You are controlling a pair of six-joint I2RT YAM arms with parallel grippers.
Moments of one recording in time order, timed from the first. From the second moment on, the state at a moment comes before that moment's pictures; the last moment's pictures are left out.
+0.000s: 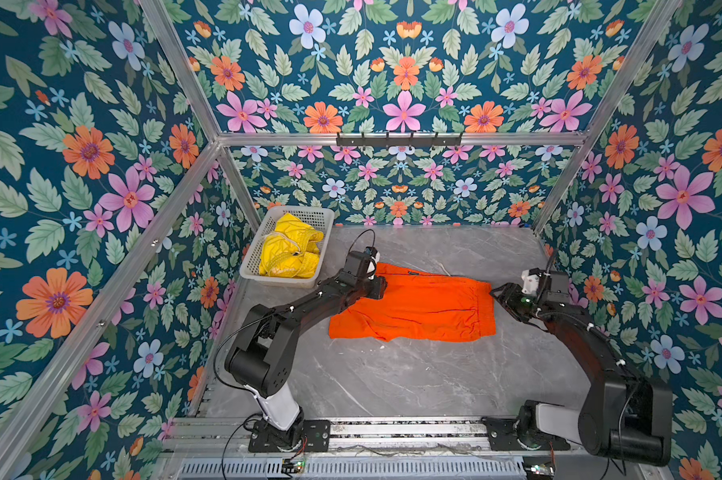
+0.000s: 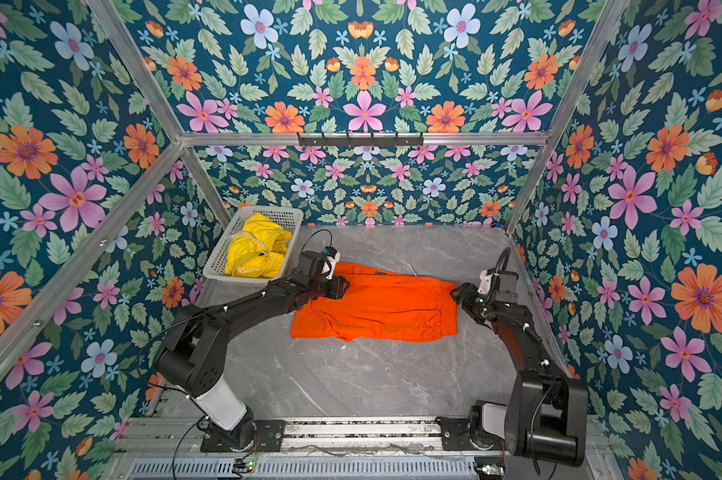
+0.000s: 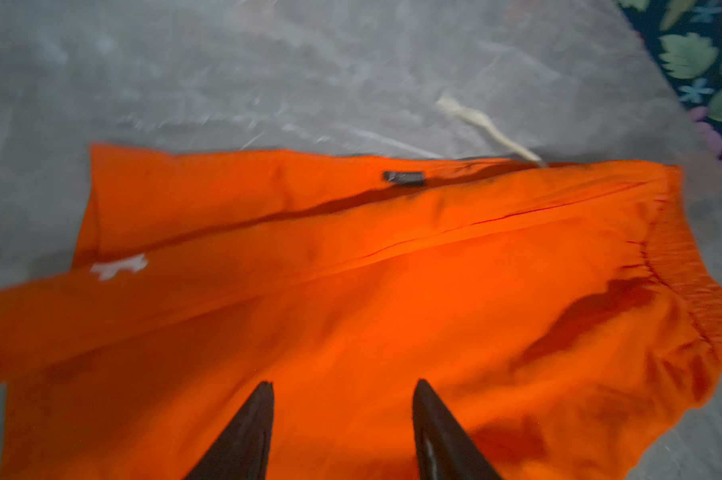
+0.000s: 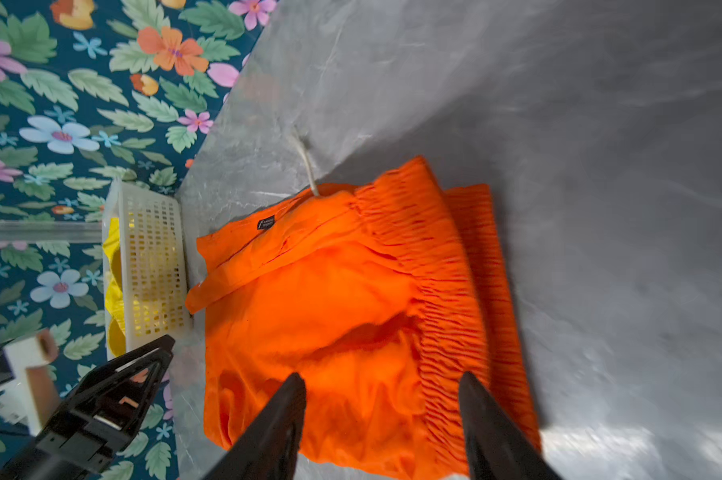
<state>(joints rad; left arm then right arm) -0.57 1.70 1.11 -0.11 0.14 -0.18 -0.23 1.22 0.72 -0.36 -0.52 0.59</state>
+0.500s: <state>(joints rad) -0.95 2.14 1.62 -0.19 0.38 0.35 -0.47 1.28 0.68 -0.41 -0.71 0.58</state>
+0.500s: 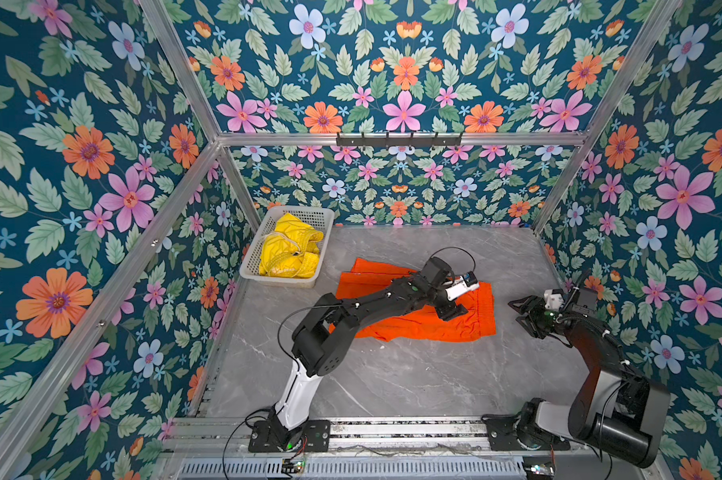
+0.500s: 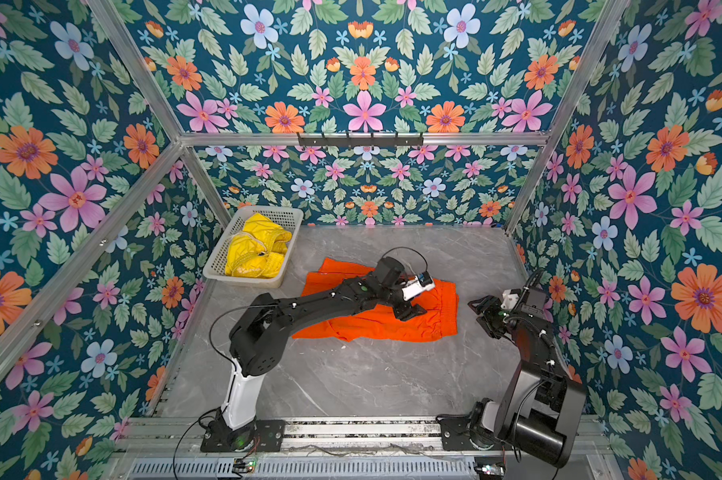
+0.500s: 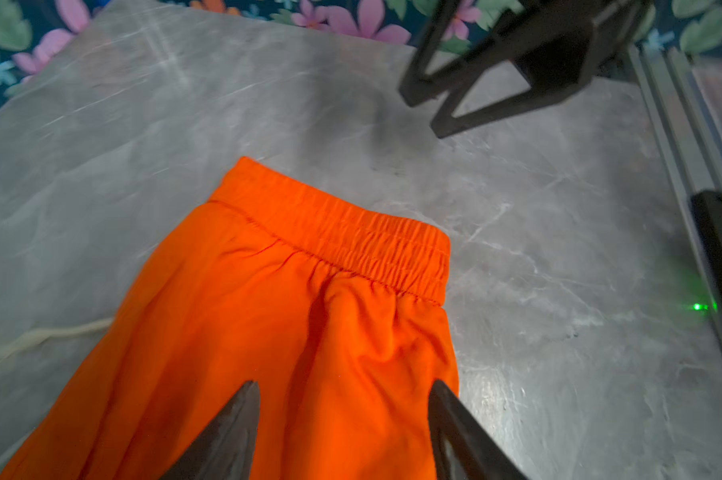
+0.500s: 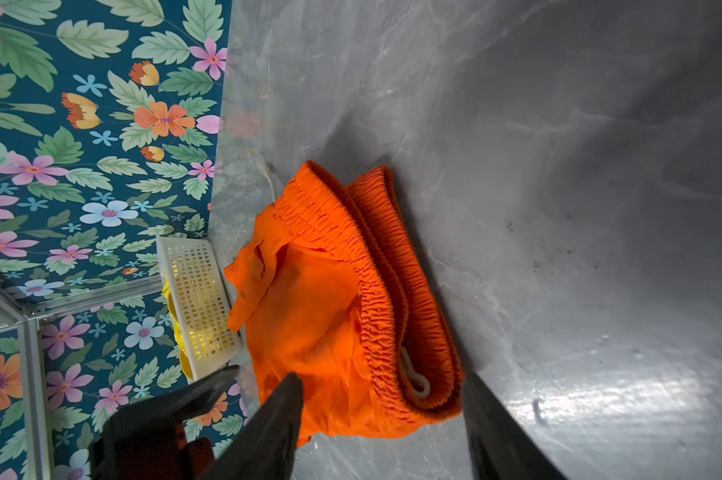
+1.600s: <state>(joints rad) -1.06 2.32 1.63 -0.01 0.35 0.50 -0.48 1.36 0.63 -0.41 -0.81 0.59</state>
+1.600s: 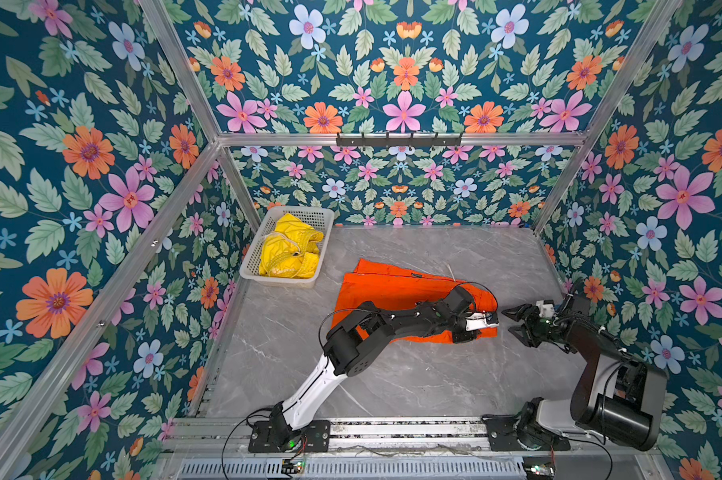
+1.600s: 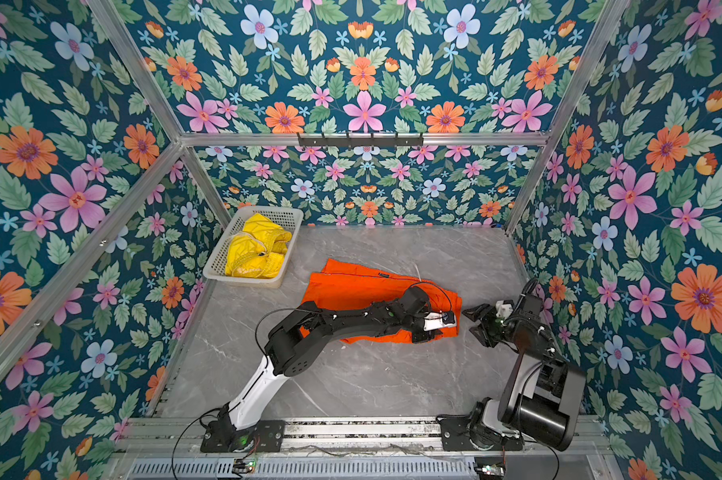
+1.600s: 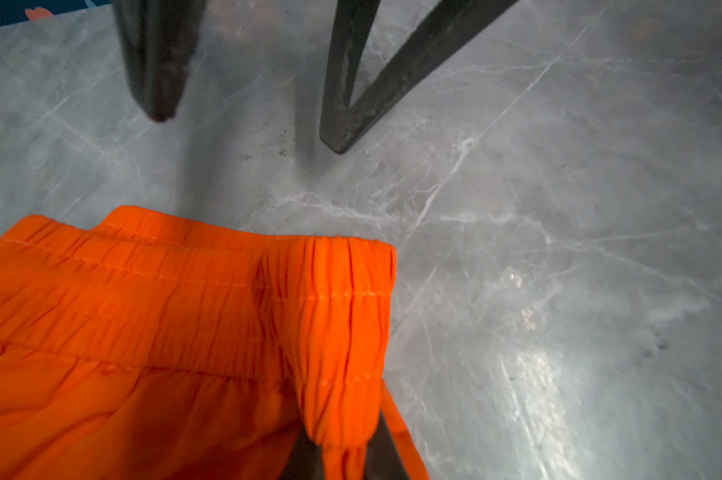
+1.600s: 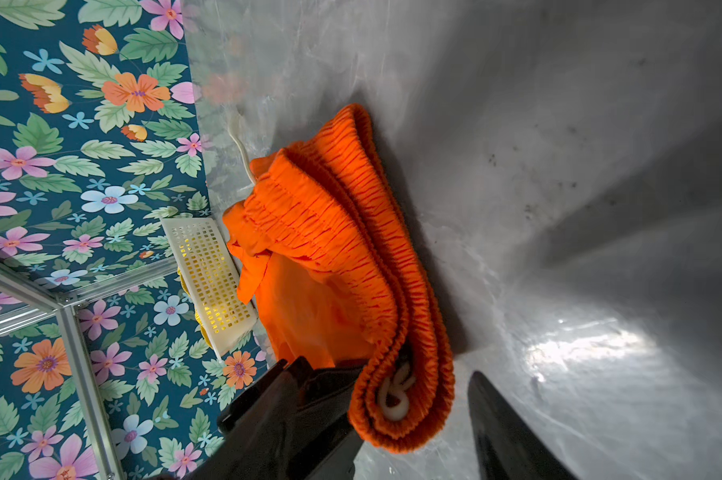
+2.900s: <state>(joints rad) -0.96 2.04 1.47 0.12 0.33 0.05 -0.32 1.39 0.96 -0.63 -0.67 0.52</state>
